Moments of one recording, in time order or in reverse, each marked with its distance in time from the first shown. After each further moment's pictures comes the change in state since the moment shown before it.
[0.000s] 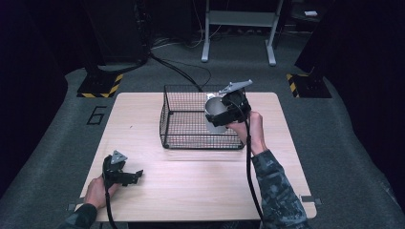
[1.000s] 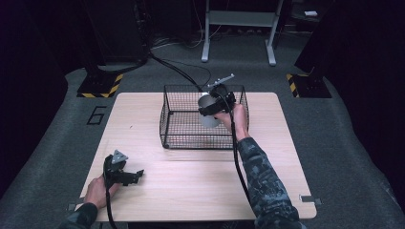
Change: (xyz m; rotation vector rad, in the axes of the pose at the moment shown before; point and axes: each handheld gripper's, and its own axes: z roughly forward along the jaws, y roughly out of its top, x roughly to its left) left arm -0.001 0.002 0.001 0.002 -0.007 0.010; right arm -0.033 0.009 0.090 0.100 -0.016 0.101
